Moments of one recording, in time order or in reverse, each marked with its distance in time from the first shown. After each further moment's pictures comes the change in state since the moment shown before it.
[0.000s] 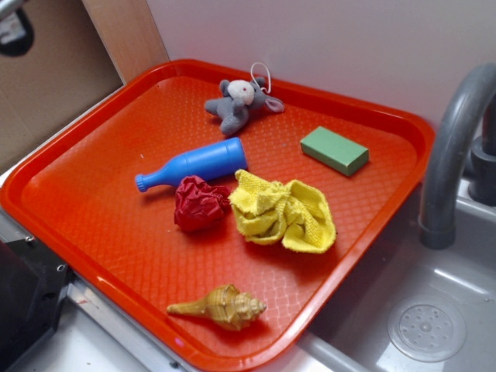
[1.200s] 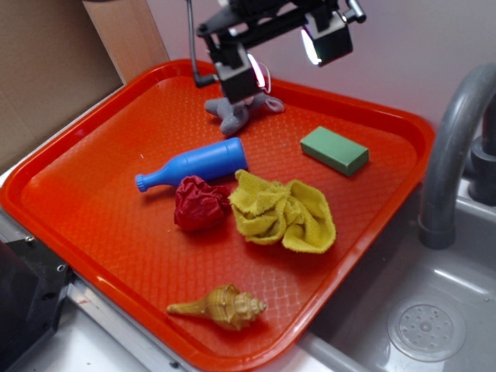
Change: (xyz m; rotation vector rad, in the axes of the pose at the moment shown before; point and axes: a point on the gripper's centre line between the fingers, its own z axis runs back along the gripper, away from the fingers) arm 0.157 -0.072 -0.134 0.066 -0.214 0.908
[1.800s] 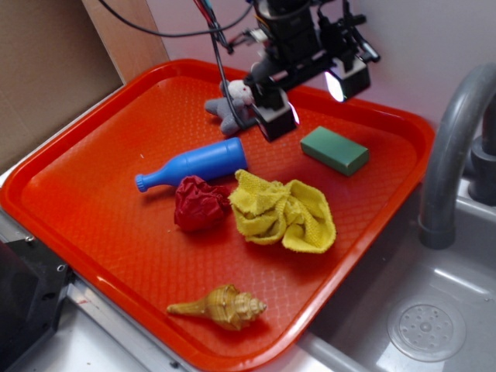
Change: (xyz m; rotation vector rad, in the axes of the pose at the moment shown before) arm -0.006 -0.011 -0.055 0.022 0.078 0.153
